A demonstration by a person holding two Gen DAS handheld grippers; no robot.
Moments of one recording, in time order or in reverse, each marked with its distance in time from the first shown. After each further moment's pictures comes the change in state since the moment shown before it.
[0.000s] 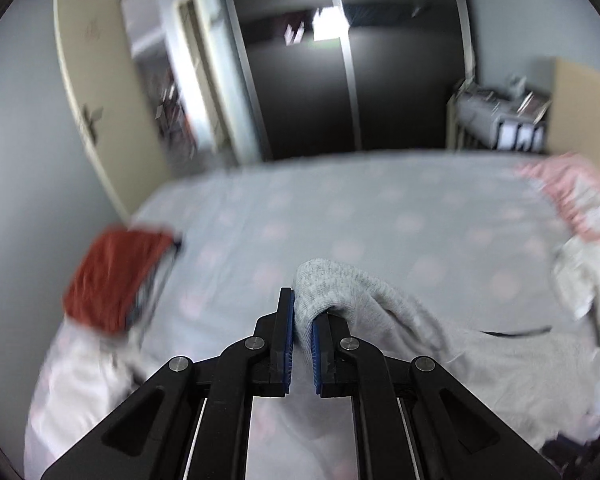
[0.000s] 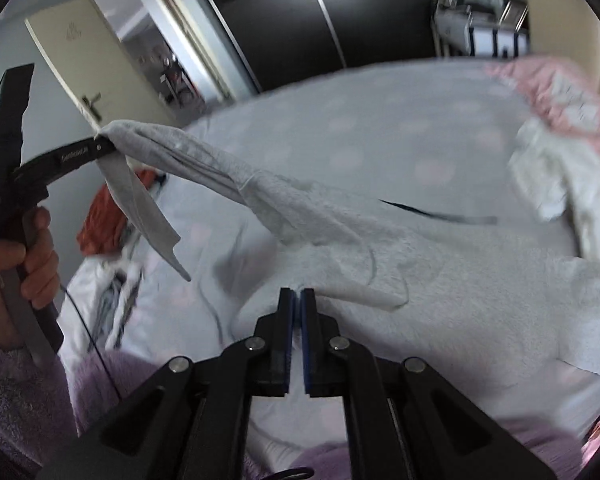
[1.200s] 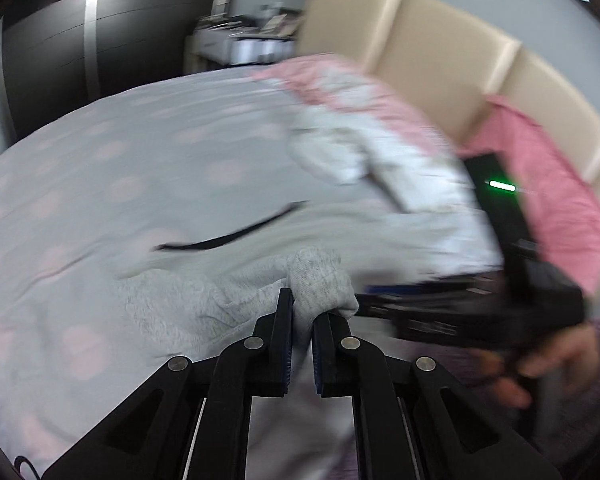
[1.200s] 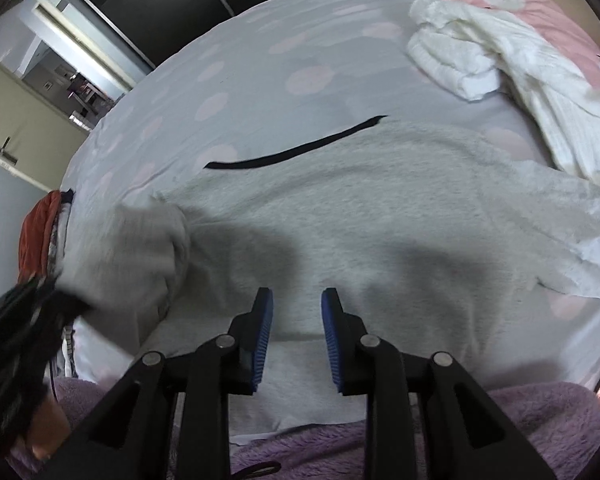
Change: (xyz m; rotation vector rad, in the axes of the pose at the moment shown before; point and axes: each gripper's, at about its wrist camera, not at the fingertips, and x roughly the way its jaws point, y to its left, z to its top) left arm -0.005 -0.173 -0.092 0.388 0.129 -0.925; right arm 0.029 -0.135 -0.013 0.316 0.085 -0.199
